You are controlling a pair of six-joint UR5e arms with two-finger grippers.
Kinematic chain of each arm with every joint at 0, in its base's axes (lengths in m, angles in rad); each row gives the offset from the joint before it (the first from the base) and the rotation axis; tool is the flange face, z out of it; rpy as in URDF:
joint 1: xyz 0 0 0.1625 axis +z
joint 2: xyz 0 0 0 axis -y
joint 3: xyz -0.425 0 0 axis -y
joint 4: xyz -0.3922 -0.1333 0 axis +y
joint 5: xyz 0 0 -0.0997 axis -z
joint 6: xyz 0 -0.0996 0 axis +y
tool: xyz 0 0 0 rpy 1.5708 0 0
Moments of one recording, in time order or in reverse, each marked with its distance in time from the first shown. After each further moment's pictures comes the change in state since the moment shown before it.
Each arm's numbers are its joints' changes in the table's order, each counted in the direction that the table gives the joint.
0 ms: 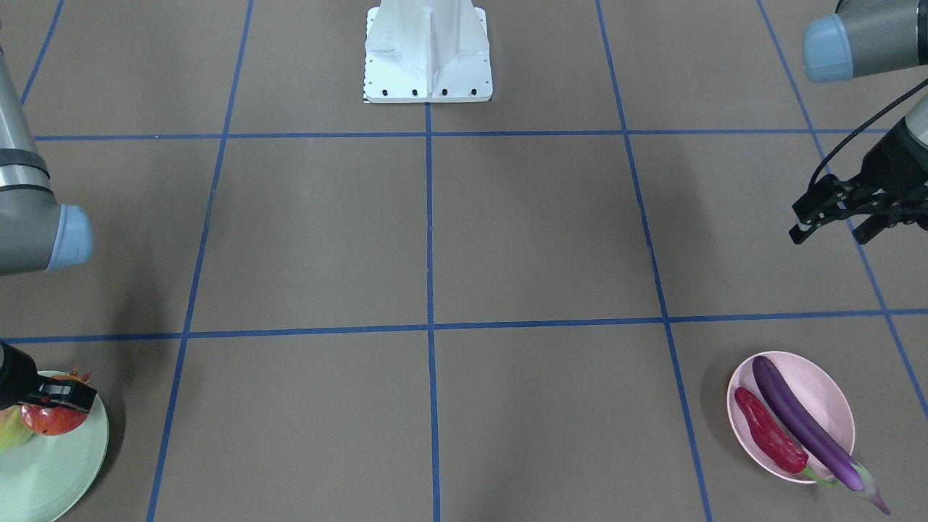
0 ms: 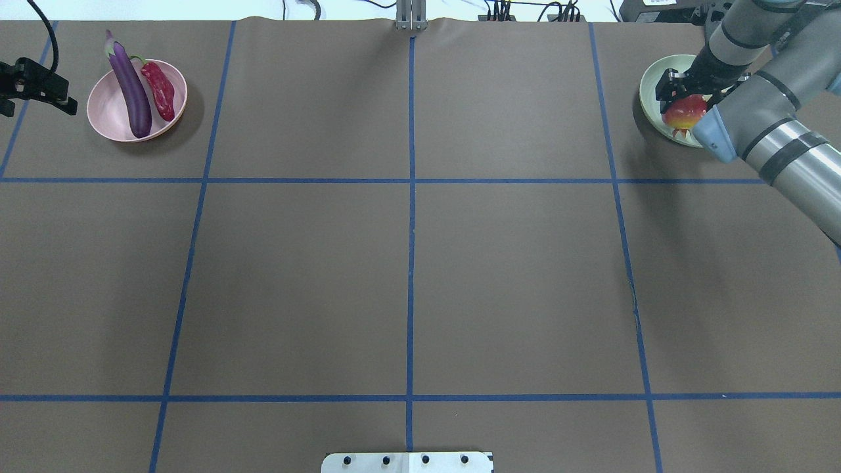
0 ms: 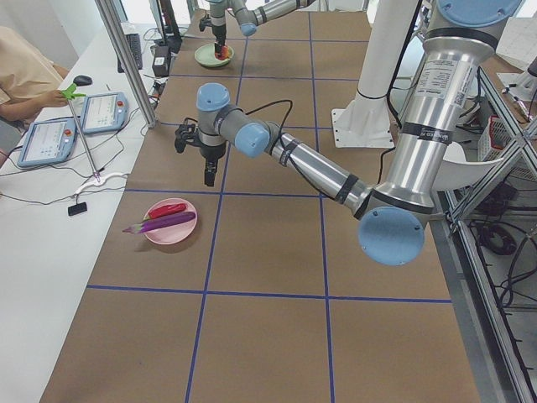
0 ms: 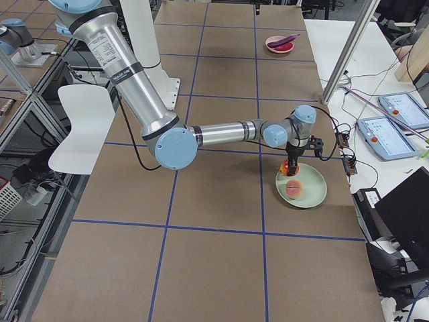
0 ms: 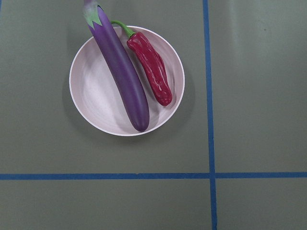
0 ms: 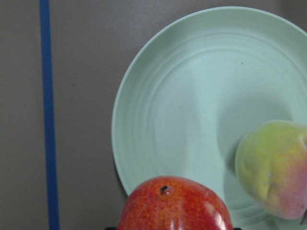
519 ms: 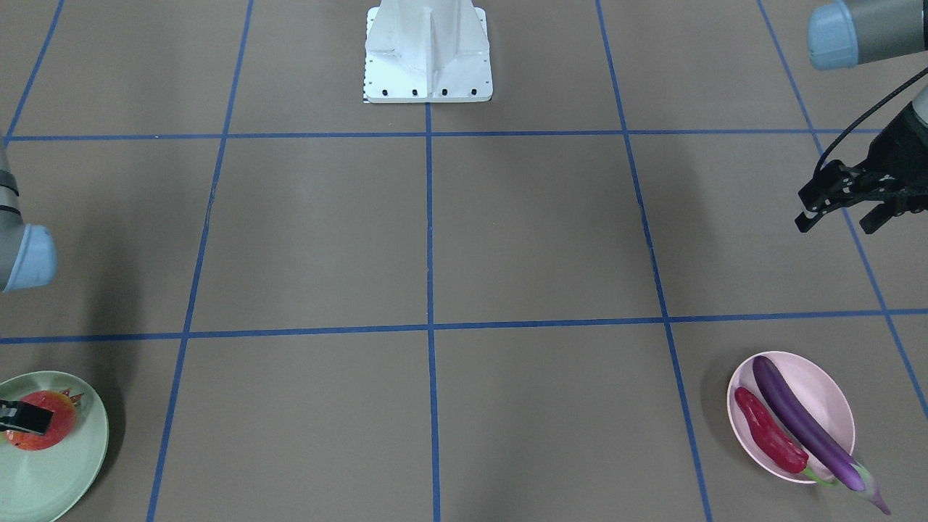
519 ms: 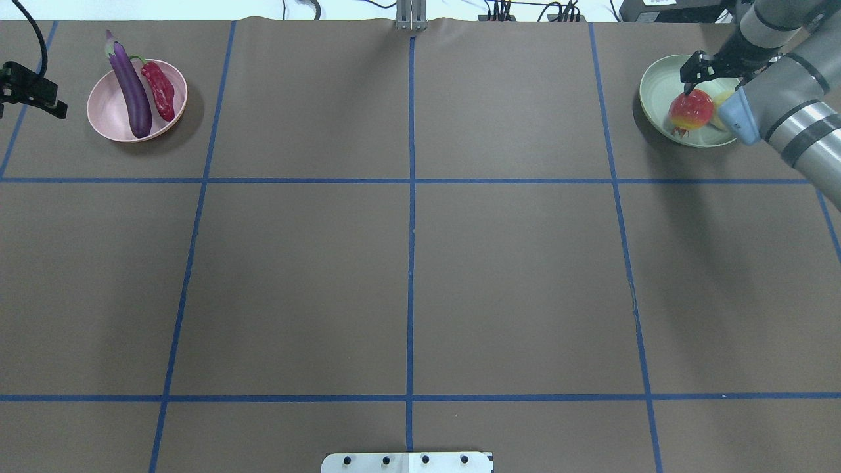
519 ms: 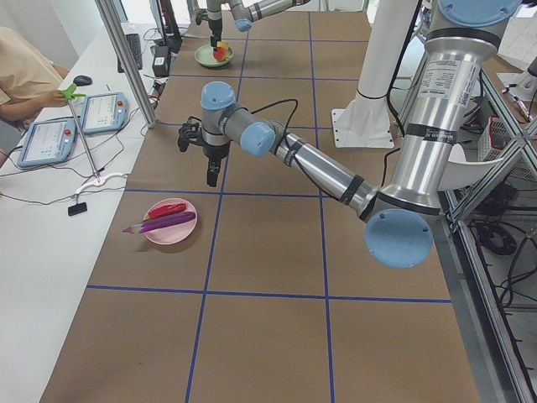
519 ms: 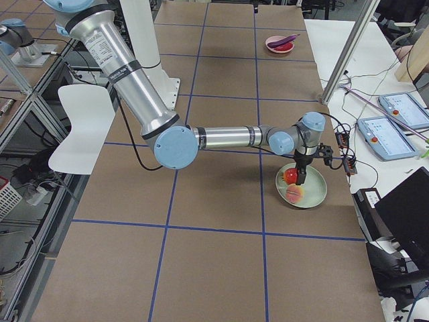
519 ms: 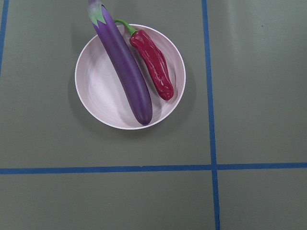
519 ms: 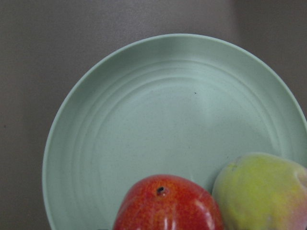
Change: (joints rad) left arm -0.015 0.029 -0.019 -0.005 0.002 -0.056; right arm 0.090 -0.004 -0.028 -0.025 0.017 0.112
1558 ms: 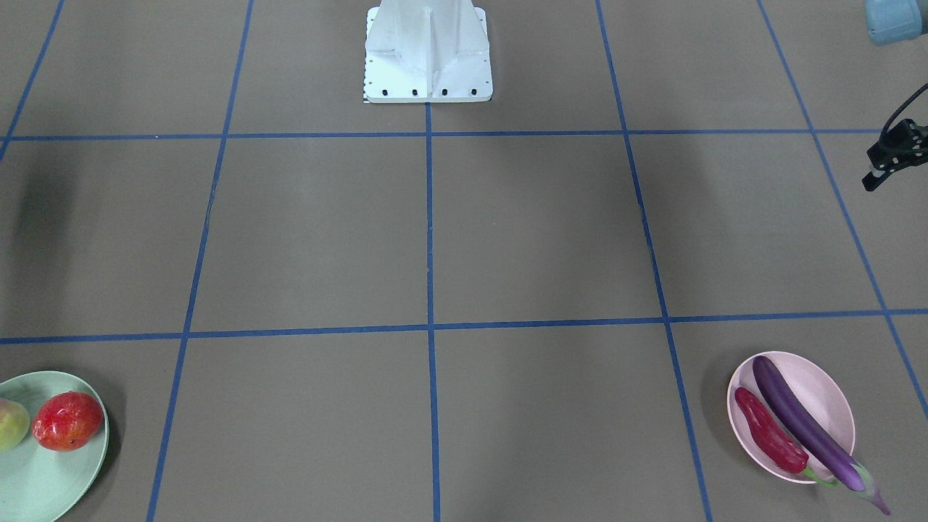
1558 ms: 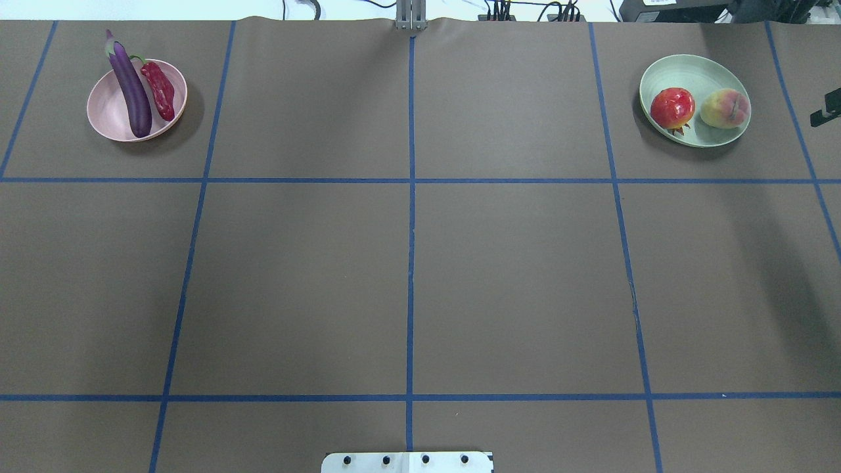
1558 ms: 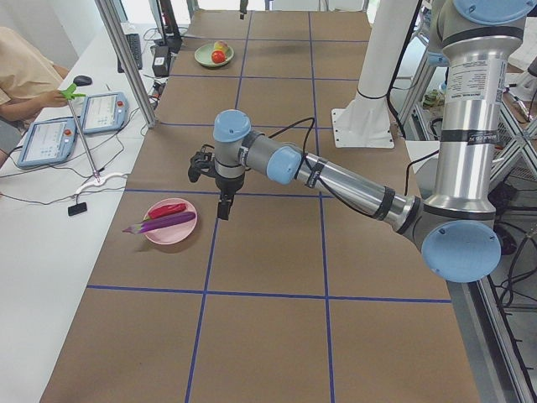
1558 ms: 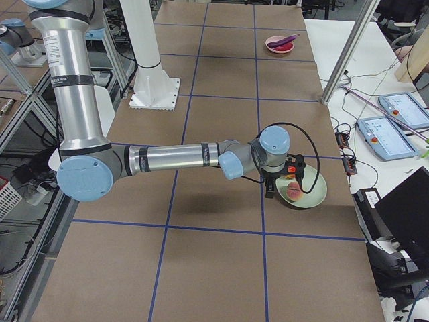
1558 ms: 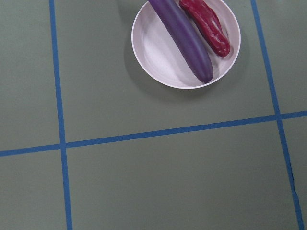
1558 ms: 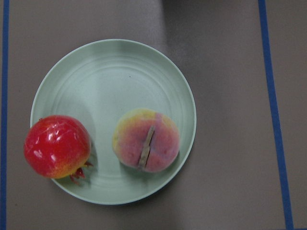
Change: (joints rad) left arm -0.125 0.183 -0.050 -0.040 -0.050 -0.260; right arm 0.198 -0.500 0.569 0.010 0.258 0.085
